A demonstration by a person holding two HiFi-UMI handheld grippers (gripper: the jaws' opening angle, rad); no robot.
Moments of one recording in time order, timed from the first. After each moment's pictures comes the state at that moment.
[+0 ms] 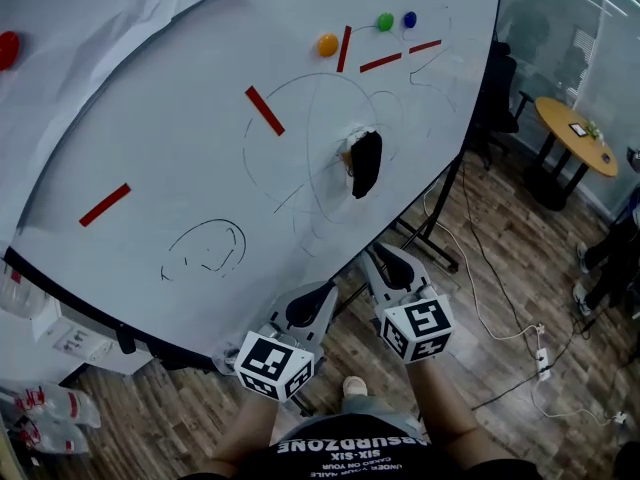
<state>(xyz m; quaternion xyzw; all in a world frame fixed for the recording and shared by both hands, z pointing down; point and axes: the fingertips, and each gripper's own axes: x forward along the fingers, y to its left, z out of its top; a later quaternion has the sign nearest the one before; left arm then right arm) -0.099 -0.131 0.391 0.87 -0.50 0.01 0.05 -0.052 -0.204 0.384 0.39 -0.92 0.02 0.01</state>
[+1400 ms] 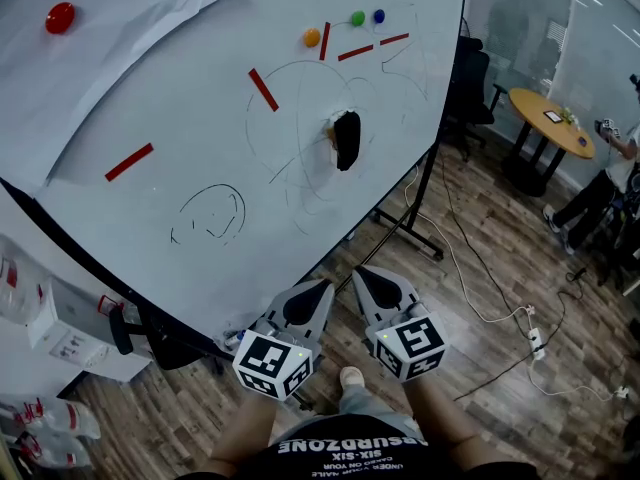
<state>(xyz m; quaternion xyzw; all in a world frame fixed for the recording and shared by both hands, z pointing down) -0.084 -0.059 0.383 0.88 -0.47 -0.01 0.05 -0.046 -0.090 0.386 0.38 -0.92 0.02 0.02</state>
